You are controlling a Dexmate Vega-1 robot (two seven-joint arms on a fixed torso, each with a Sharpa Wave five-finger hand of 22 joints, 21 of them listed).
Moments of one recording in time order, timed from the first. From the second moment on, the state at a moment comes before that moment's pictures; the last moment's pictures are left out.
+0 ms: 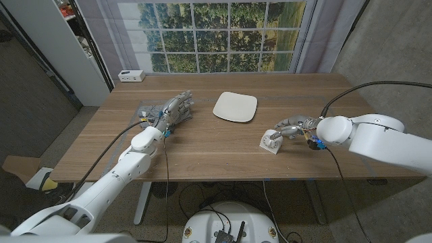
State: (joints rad) left arm 0.86 0.53 0.40 -1.30 -0.61 -0.34 -0.08; left_hand 0.42 0.15 0.58 -0.06 0.17 0.20 0.09 0.20 0.18 0.21 0.02 0.22 0.32 0.20 0.03 0.19 0.17 0.23 0.06 0.46 0.17; right arm -0.83 -1.22 -0.57 -2.50 0.37 -1.12 -0.04; right_hand 0.68 -0.04 0.31 -0.15 0.19 0.30 -0.15 0.21 0.20 0.30 0.04 0.24 0.29 0.23 -0.04 0.22 0.21 0.40 0.06 0.25 0.17
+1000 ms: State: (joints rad) left arm 0.88 0.54 0.39 -1.33 -0.61 -0.33 -0.05; left_hand 0.42 0.15 0.58 -0.06 0.17 0.21 0.09 0.20 0.19 0.21 0.02 0.23 0.31 0.21 0.03 0.19 0.18 0.24 0.07 0.45 0.17; right arm -0.72 -1.15 -0.68 -2.44 0.33 -1.15 -0.02; right_hand 0.85 0.05 0.34 -0.17 0.21 0.61 -0.18 0.31 0.22 0.62 -0.07 0.36 0.33 0.40 -0.04 0.30 0.23 0.48 0.00 0.24 0.17
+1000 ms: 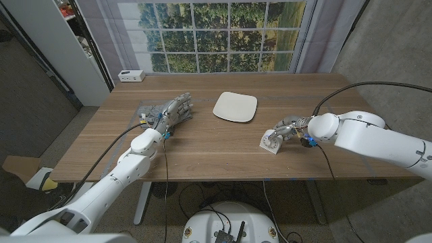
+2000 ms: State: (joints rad) left arm 0.90 0.54 0.38 -1.34 -0.60 -0.33 -0.02; left_hand 0.41 0.15 0.58 -0.06 0.17 0.21 0.08 0.20 0.19 0.22 0.02 0.23 0.30 0.21 0.03 0.19 0.18 0.23 0.07 0.44 0.17; right arm -0.72 -1.18 -0.60 -2.45 0.26 -1.01 -0.05; right_hand 0.98 0.11 0.33 -0.16 0.18 0.69 -0.22 0.32 0.23 0.76 -0.13 0.43 0.38 0.52 -0.05 0.38 0.27 0.52 -0.03 0.23 0.18
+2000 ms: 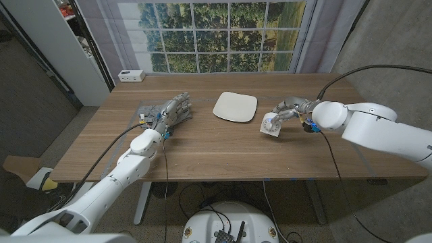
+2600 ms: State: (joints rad) left arm 0.90 0.54 0.38 -1.35 -0.59 -0.33 0.00; left_hand 0.40 0.15 0.58 -0.06 0.17 0.21 0.08 0.20 0.19 0.22 0.02 0.23 0.30 0.21 0.03 0.19 0.18 0.23 0.07 0.44 0.17; right arm -0.65 -1.08 -0.64 -2.30 0.13 -0.78 0.02; right_hand 0.98 0.11 0.31 -0.15 0.18 0.69 -0.22 0.32 0.23 0.76 -0.13 0.43 0.40 0.52 -0.05 0.38 0.28 0.52 -0.02 0.23 0.18
